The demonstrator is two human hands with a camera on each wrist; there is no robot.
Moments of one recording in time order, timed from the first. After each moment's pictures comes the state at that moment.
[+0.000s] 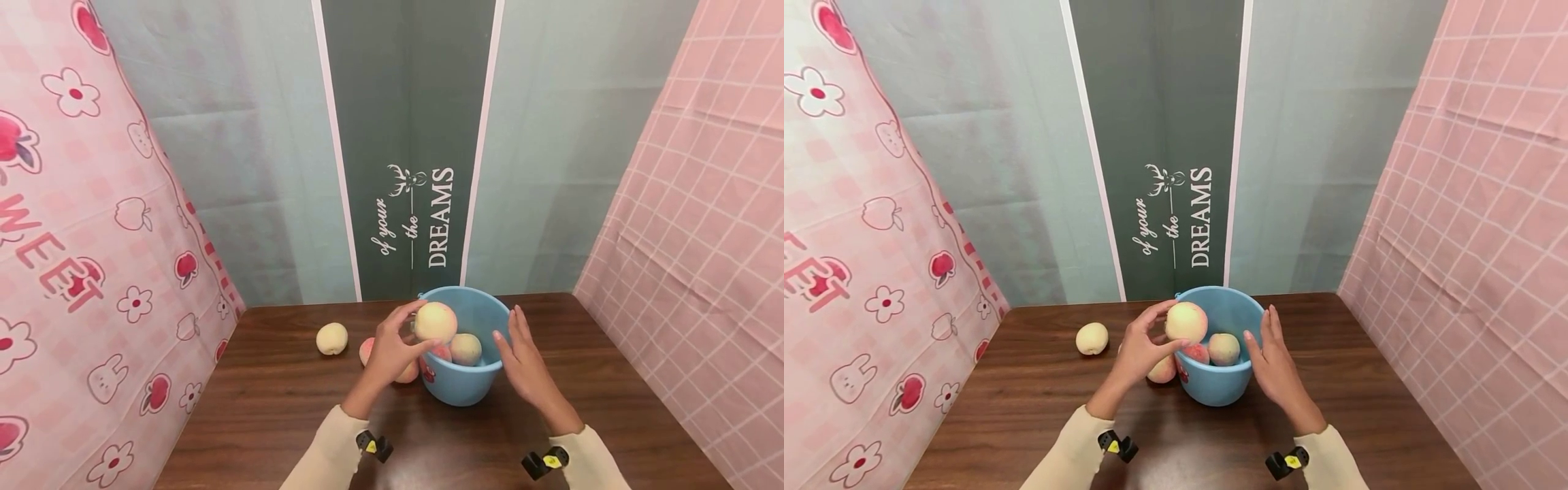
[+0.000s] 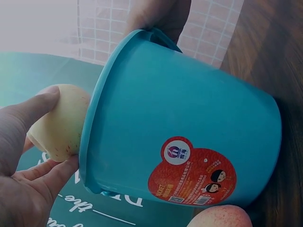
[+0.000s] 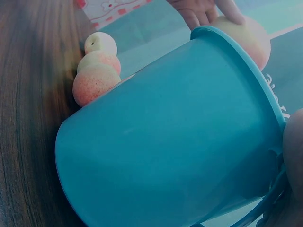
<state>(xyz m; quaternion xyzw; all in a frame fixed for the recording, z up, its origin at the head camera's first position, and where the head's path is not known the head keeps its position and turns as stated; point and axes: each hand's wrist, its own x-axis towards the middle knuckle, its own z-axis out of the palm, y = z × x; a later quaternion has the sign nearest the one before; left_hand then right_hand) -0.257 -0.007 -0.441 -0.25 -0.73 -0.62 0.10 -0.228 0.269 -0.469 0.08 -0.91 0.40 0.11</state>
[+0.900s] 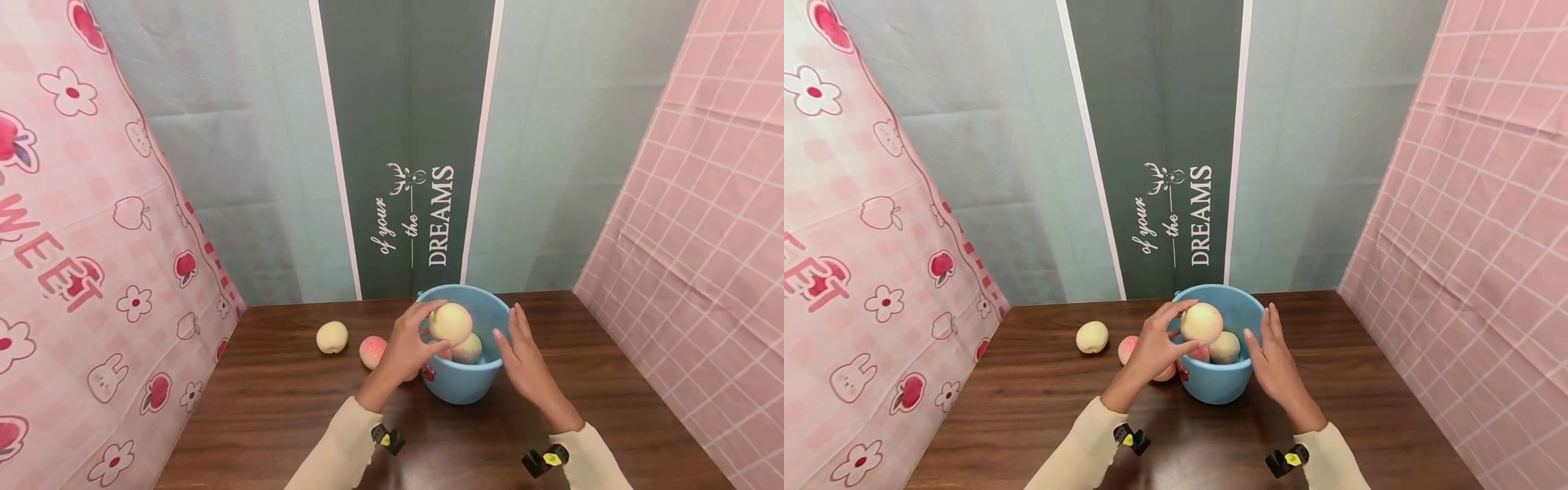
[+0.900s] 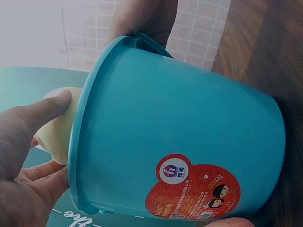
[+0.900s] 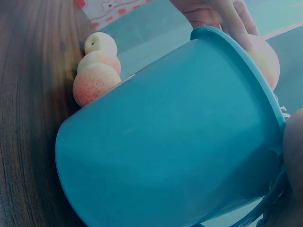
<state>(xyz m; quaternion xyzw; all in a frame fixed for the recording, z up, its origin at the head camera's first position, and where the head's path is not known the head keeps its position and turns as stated) -0.261 0.015 -0.437 -0.29 -0.78 -0.54 0.11 -0.228 0.269 -0.467 0.08 -0.91 0.40 0.11</state>
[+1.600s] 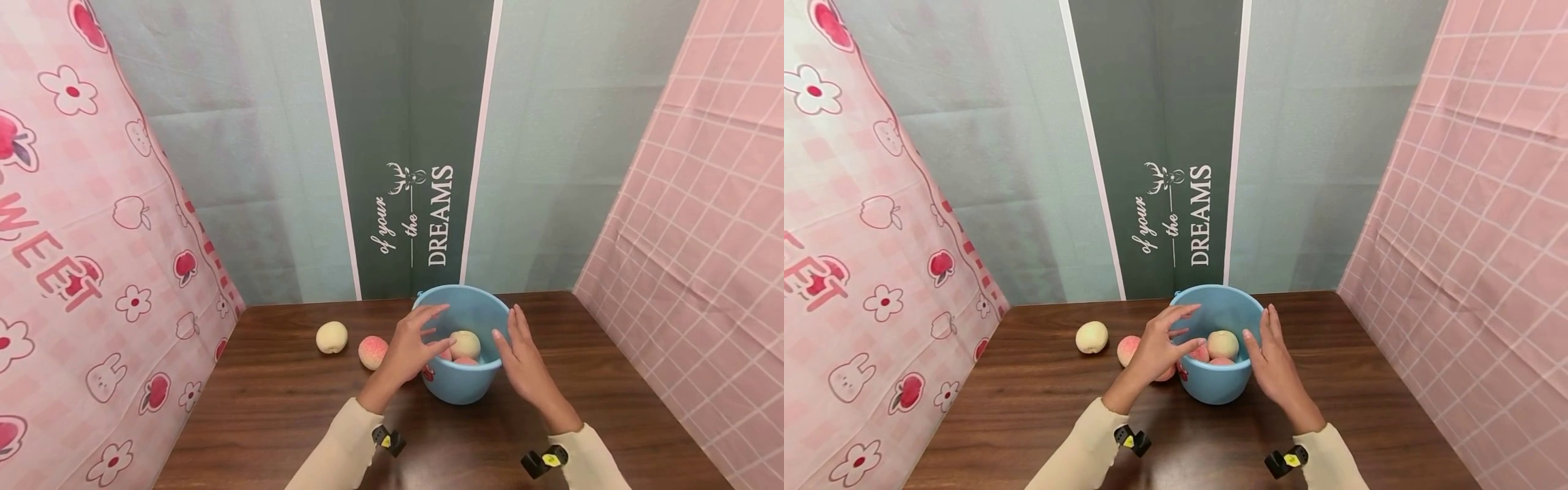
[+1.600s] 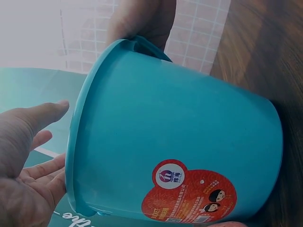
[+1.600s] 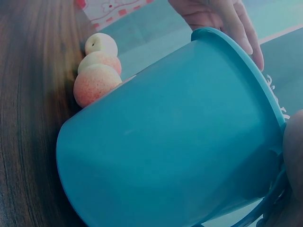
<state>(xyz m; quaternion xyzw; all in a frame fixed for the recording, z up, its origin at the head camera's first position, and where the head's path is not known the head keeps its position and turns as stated) -0.261 0.016 -0.441 -0.31 -0.78 -0.54 0.10 -0.226 0.268 -0.469 0.08 -0.90 0.41 0.11</state>
